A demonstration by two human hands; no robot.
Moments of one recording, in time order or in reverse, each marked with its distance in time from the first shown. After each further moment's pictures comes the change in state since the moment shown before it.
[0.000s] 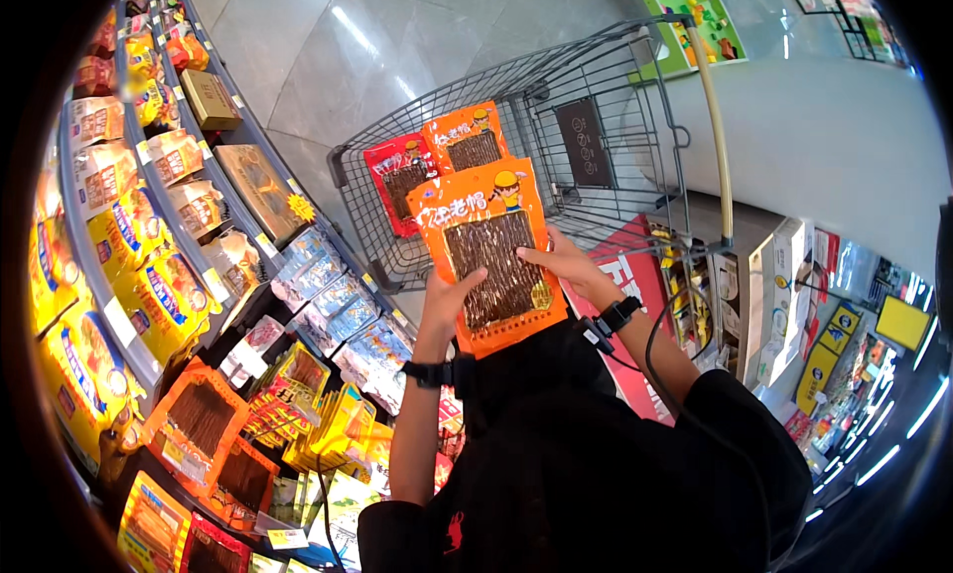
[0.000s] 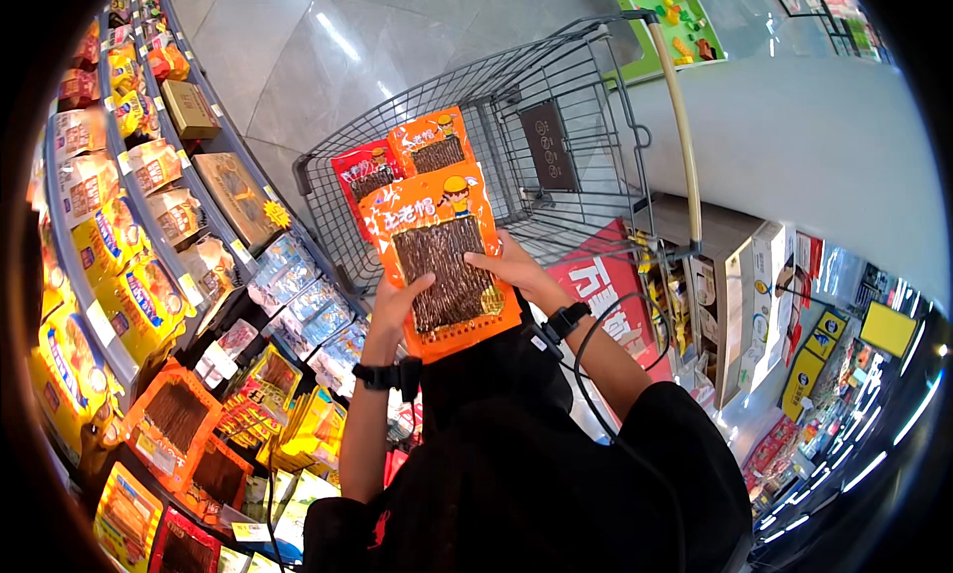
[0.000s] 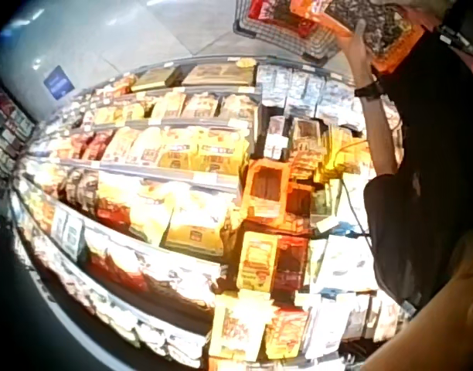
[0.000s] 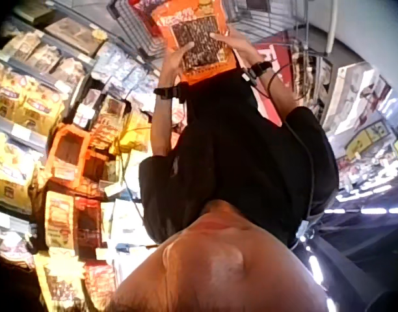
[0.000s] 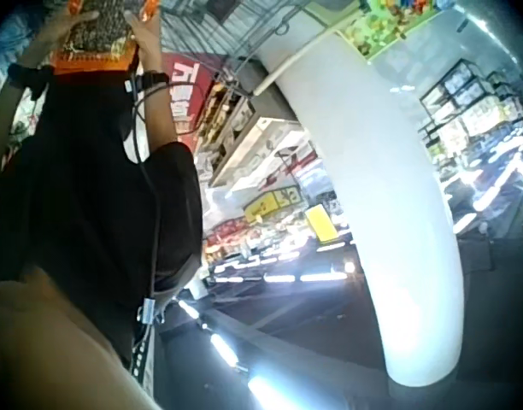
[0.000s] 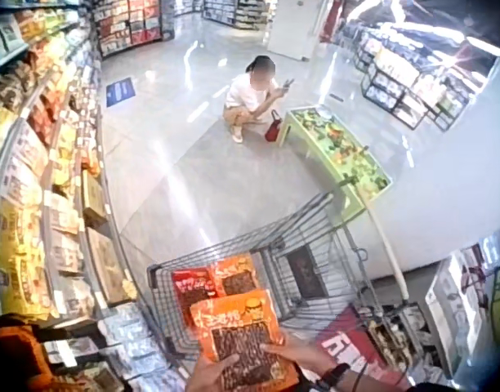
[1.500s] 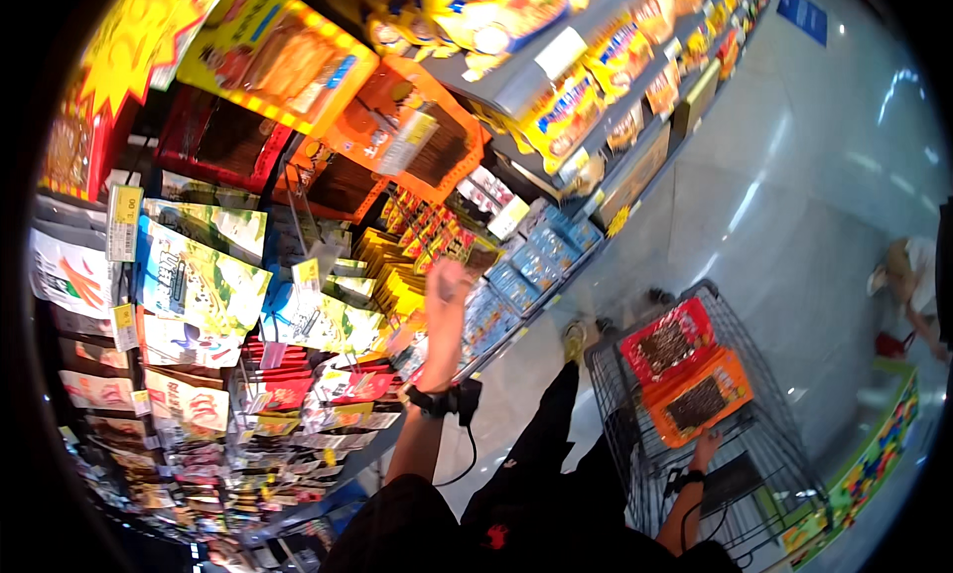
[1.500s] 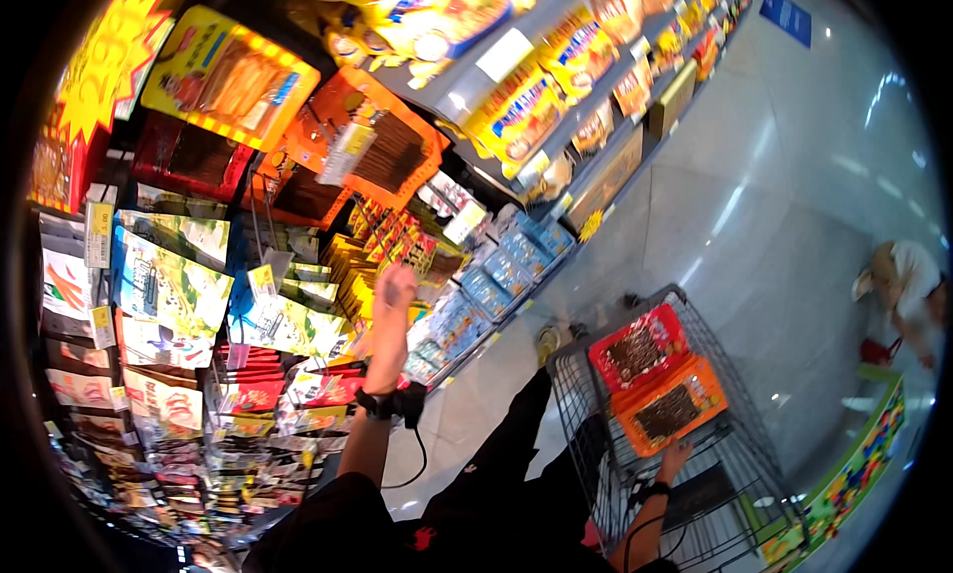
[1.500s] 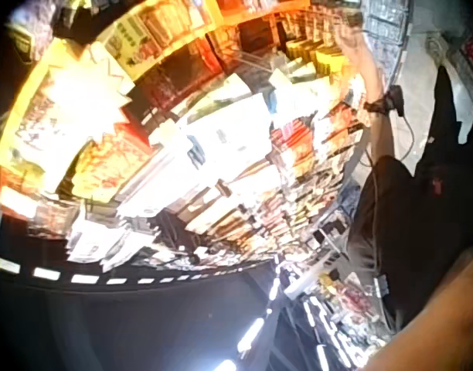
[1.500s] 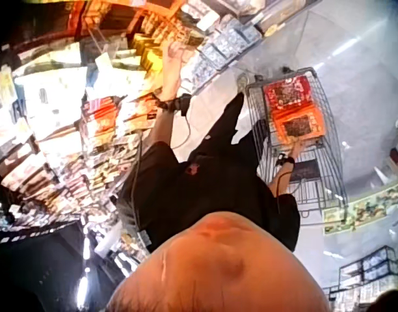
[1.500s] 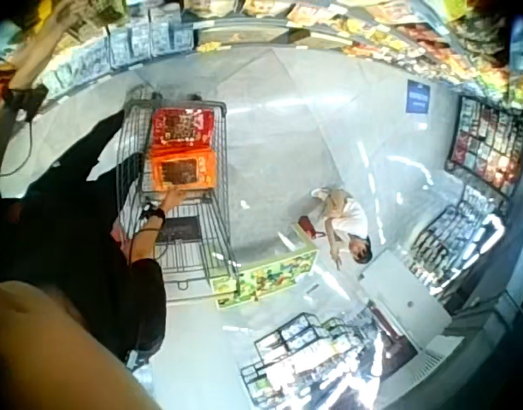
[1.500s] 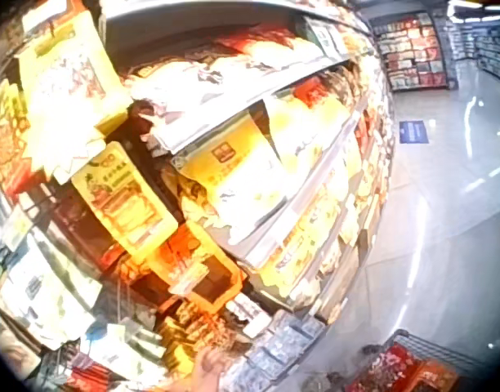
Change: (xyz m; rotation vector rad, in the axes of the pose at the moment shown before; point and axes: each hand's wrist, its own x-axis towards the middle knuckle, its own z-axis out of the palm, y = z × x) left_hand -0.200 -0.002 -0.186 -0.190 1.465 0.823; right_hand 0.284 0.030 -0.130 -0.768 0.281 -0.153
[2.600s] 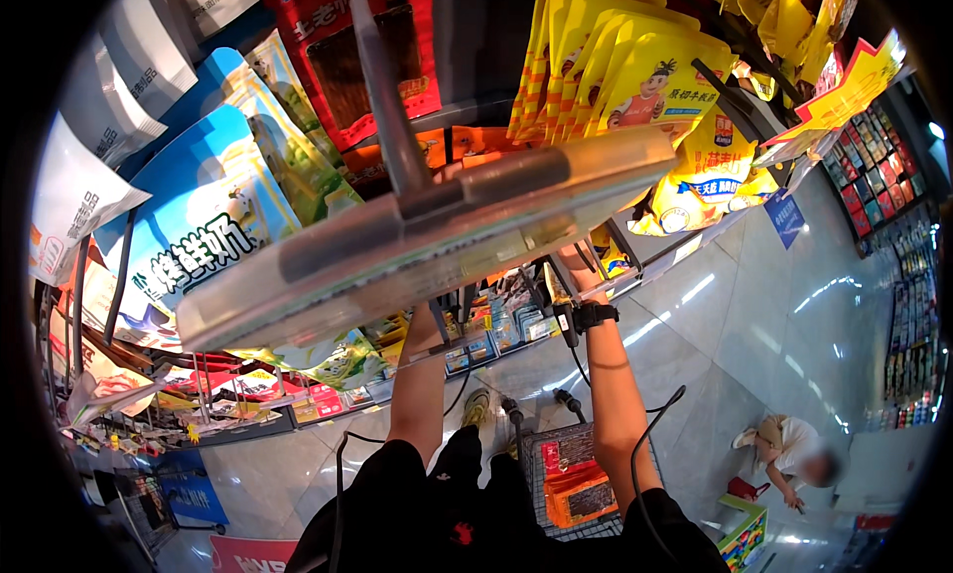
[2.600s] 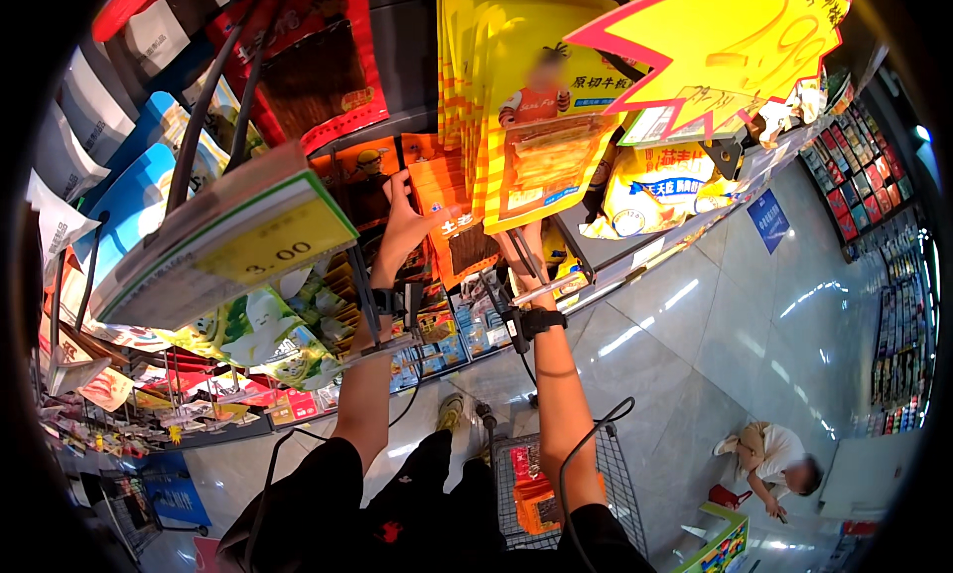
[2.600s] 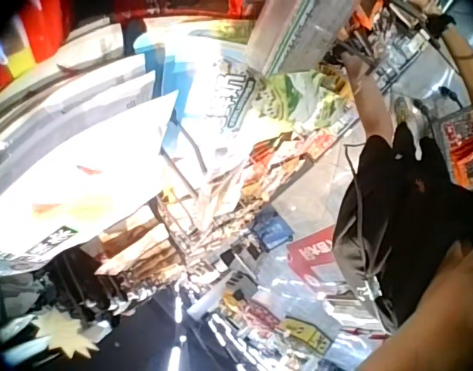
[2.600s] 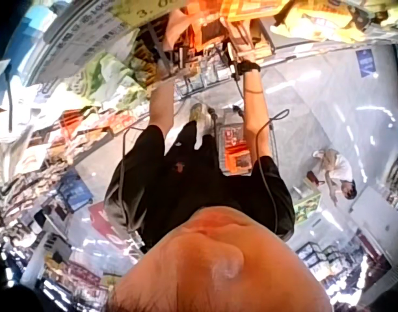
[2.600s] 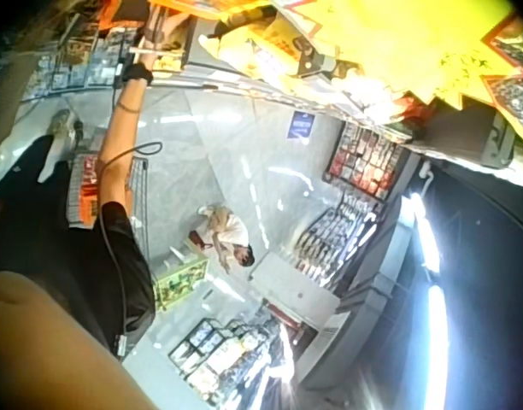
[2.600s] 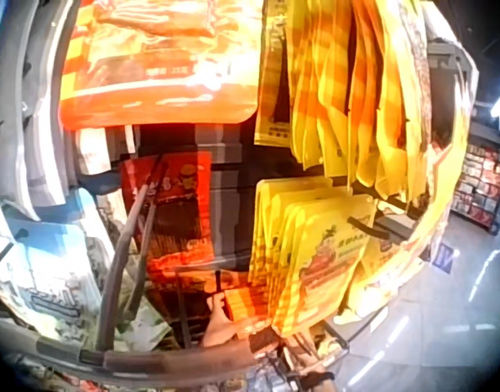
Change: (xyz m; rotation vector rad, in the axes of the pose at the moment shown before) left_hand 0.260 0.082 -0.101 -0.018 0.157 0.332; right_hand -0.351 -0.583 0.449 -0.008 -1.082 -1.318
